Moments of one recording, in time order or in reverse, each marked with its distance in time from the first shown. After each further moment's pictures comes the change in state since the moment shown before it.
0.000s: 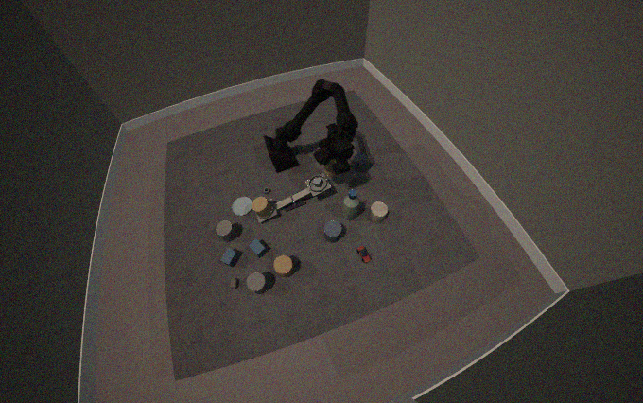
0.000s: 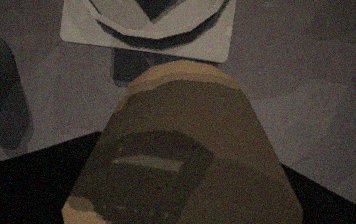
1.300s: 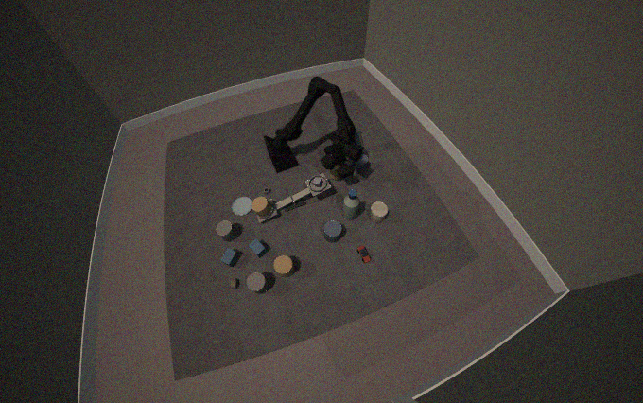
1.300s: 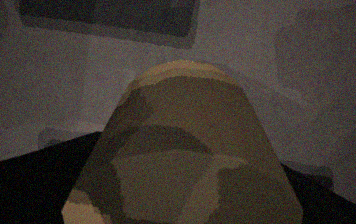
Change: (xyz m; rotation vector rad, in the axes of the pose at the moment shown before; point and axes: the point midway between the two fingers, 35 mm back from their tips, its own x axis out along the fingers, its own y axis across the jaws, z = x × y) arm 0.081 -0.032 -0.045 -0.018 0.039 0.000
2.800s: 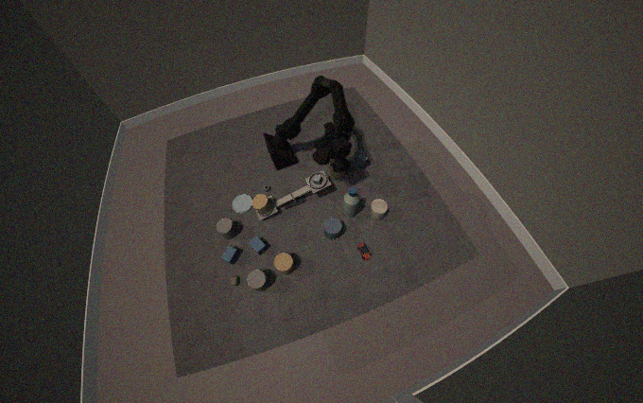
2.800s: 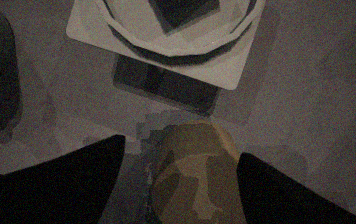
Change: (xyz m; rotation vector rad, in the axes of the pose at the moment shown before) arm -0.073 0.029 0.052 -0.156 -0.044 0.024
